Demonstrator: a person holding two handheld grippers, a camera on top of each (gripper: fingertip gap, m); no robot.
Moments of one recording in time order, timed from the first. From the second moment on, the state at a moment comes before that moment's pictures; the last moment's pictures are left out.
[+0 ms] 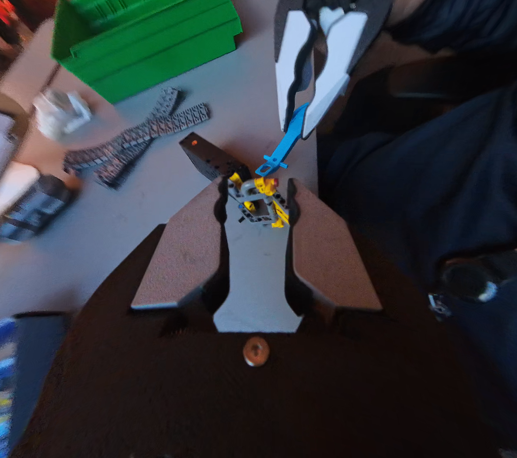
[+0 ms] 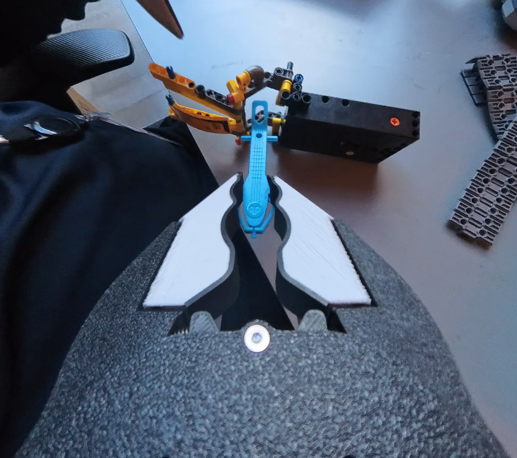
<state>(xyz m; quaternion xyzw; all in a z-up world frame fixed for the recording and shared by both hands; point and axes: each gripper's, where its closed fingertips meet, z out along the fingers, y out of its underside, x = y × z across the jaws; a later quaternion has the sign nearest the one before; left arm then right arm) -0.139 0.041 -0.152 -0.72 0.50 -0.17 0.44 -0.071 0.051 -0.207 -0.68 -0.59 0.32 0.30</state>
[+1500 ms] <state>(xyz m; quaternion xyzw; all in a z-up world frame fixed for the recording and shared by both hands) -0.142 0.115 -0.183 -0.66 0.58 0.14 0.45 -0.051 0.091 -0.234 -0.68 -0.56 0.33 0.33</state>
